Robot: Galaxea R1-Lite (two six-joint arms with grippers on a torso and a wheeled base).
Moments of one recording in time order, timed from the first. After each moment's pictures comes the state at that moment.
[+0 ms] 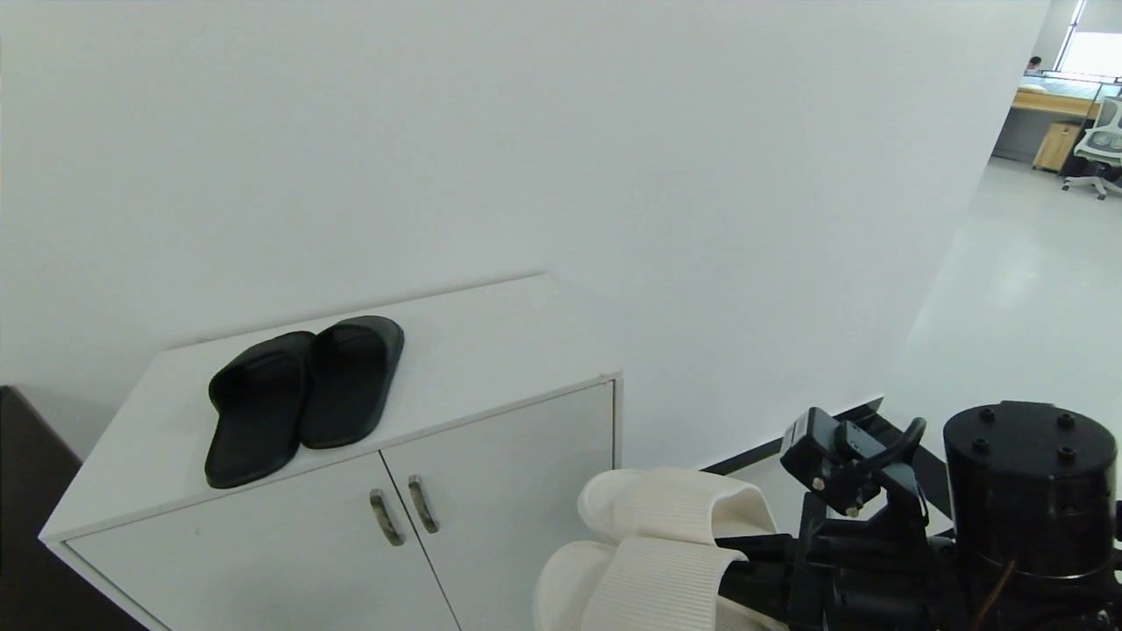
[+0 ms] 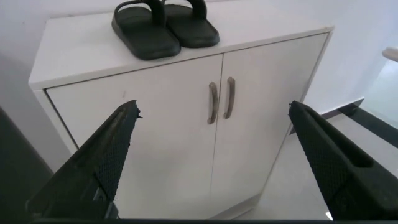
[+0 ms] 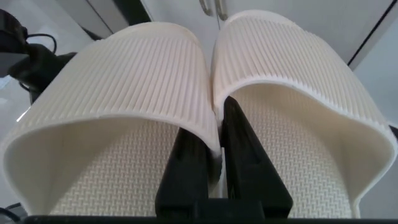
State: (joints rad) left arm 0.00 0.00 0.00 0.00 0.01 -0.01; right arm 0.83 1.52 -0.51 -0.66 0.28 0.07
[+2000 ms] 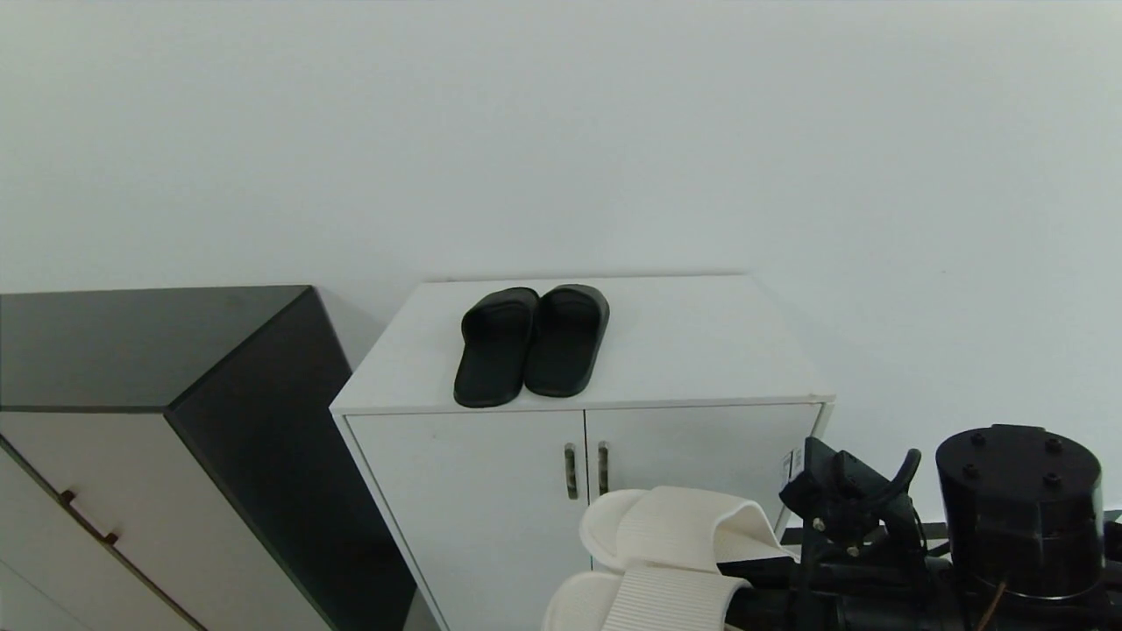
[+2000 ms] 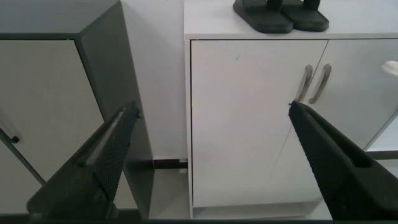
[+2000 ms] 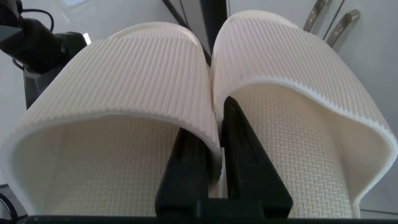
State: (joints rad) left arm 0.00 0.00 0.00 0.00 0.01 -0.01; right arm 0.83 1.54 -0.45 -0.70 0.31 0.01
